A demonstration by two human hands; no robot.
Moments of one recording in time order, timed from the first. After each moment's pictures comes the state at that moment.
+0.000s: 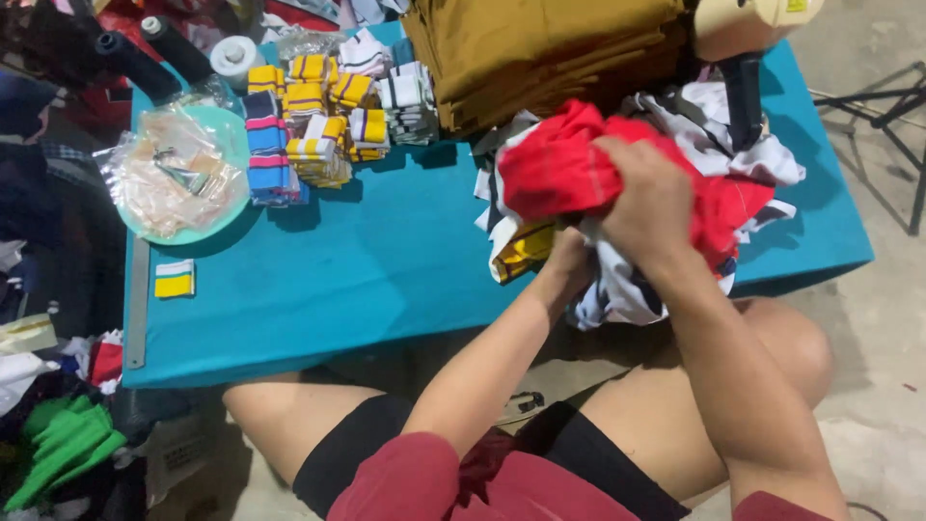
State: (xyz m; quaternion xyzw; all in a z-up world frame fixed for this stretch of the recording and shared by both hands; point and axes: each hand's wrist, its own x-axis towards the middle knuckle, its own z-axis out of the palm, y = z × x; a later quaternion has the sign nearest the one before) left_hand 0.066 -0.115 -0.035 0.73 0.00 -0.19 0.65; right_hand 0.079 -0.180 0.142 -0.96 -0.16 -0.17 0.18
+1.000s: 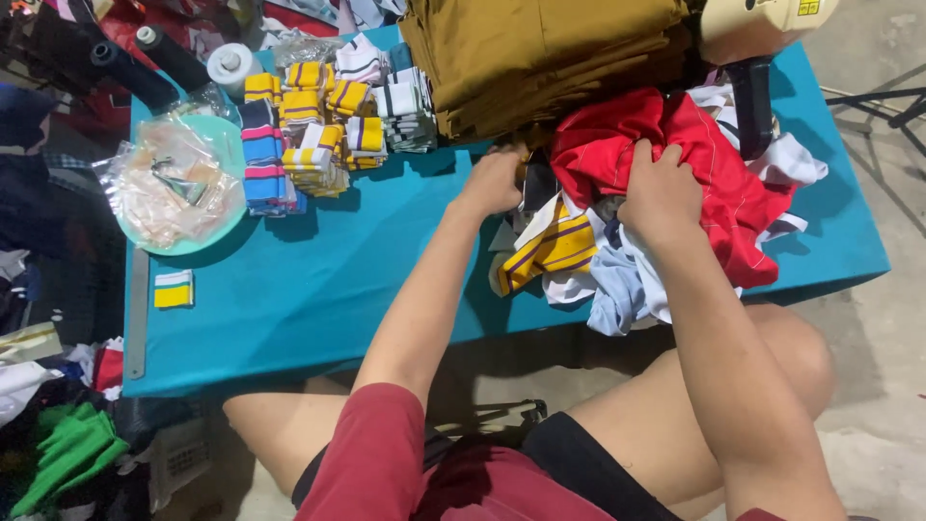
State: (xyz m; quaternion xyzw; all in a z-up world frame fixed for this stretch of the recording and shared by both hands) left_hand 0.168 0.037 0.100 0.94 -0.13 -0.12 0.30; right_hand 0.120 -0.180 0.148 -0.99 0.06 0.09 0.05
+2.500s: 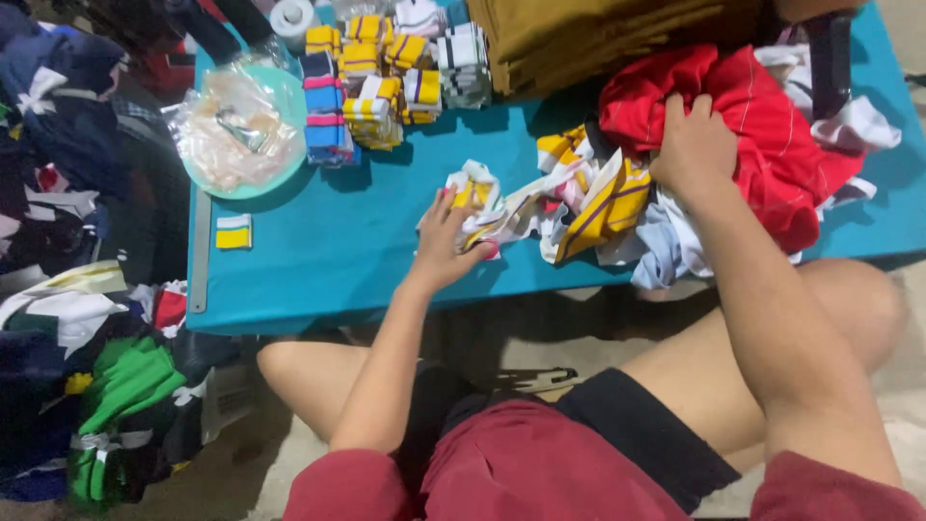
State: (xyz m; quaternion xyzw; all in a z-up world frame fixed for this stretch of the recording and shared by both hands) left_hand -0.006 0.199 0.000 0.89 -0.14 0.12 0.43; right_hand 0.118 -0.159 0.114 -1.00 -0.04 -0.01 -0.01
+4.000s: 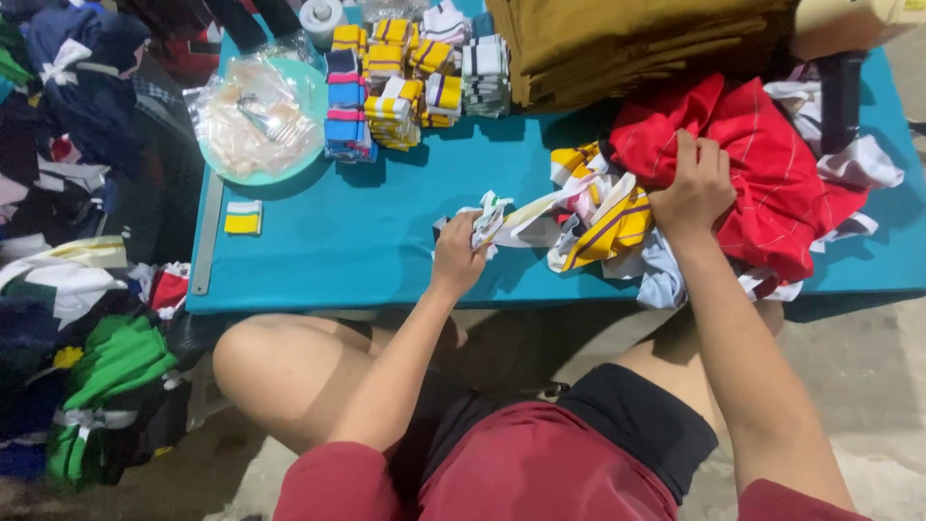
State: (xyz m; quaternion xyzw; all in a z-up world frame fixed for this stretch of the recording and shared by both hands) left_hand -0.007 0.170 -0.009 0.90 -0.07 0.19 0.39; right_hand 0.115 -0.173 0.040 -0.91 -0.10 -0.40 0.01
